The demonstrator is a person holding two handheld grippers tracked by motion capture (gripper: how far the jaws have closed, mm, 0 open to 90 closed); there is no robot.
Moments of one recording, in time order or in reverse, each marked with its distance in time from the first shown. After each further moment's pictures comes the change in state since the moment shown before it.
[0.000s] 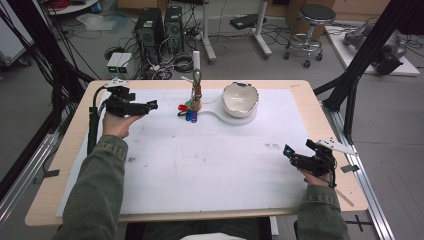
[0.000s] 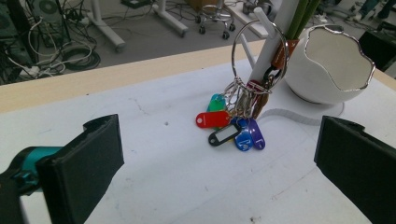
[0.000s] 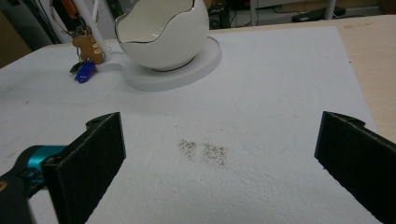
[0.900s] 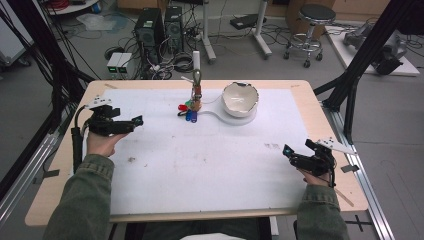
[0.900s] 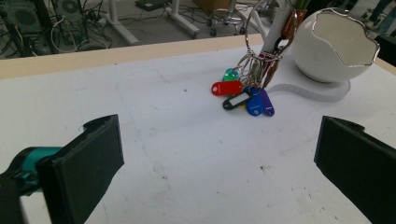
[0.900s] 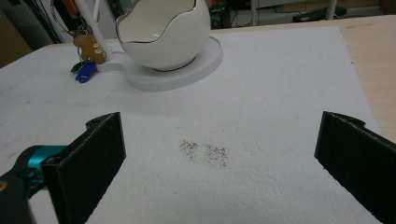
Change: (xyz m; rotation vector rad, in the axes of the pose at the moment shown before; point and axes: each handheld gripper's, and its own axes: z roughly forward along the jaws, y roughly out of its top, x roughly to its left) left arm 0.007 -0.042 -0.046 -0.023 0.040 -0.016; right arm 0.001 0.000 0.001 0.005 0.002 0.003
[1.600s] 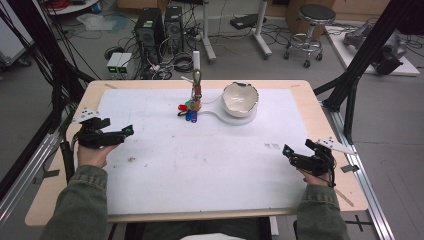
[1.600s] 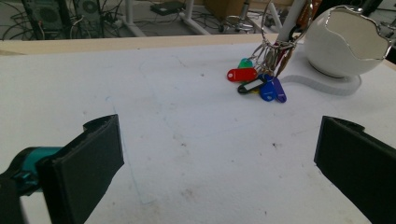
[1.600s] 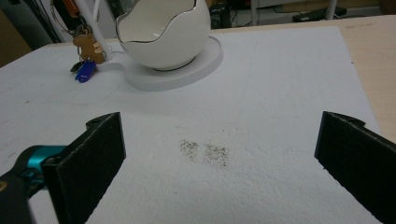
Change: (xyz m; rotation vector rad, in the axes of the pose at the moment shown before) left arm 0.009 -0.030 -0.027 -0.040 0.050 -0.042; right arm 0.000 0.000 0.000 0.001 0.000 -0.002
